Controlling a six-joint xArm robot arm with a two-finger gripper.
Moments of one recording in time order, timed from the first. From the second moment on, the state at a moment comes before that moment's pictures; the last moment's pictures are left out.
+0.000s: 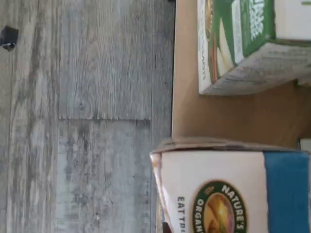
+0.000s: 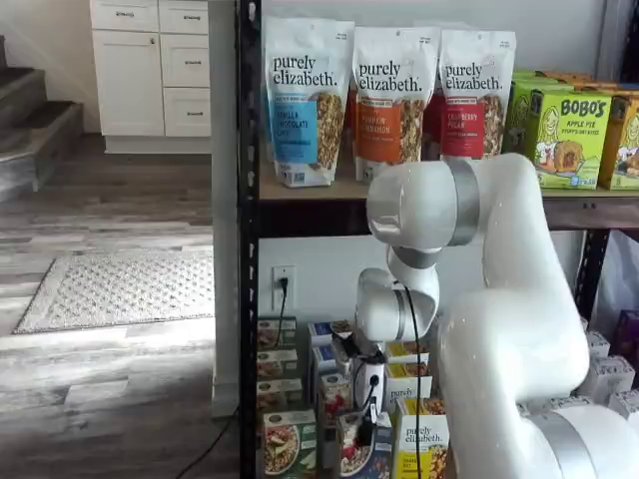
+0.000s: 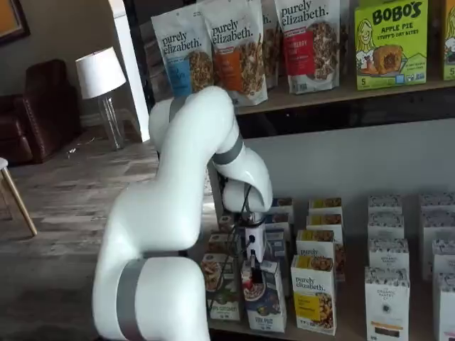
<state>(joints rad) 0.04 0.91 -1.41 0.07 0.55 -1.59</state>
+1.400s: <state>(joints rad) 0.10 0.50 -0.90 0.03 0.49 -1.49</state>
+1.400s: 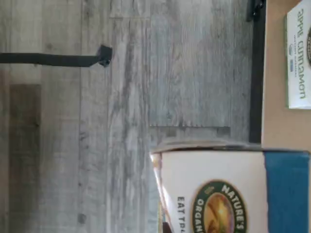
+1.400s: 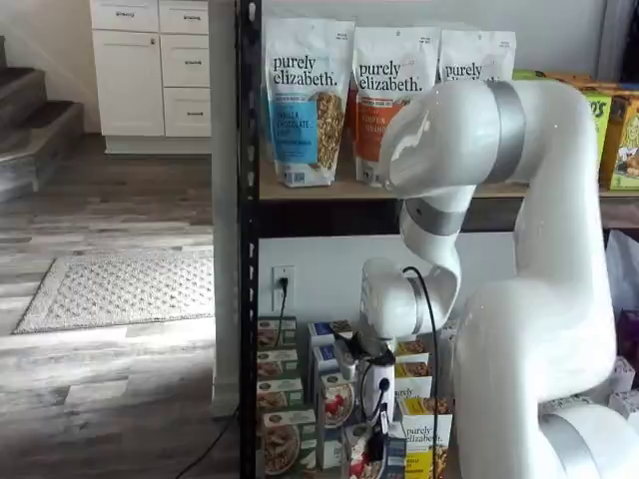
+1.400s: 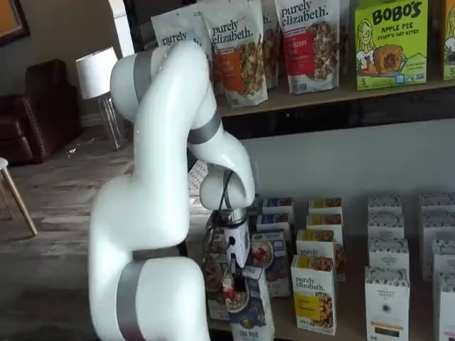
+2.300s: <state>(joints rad) 0.16 0.09 -0.62 0.06 0.56 -1.46</state>
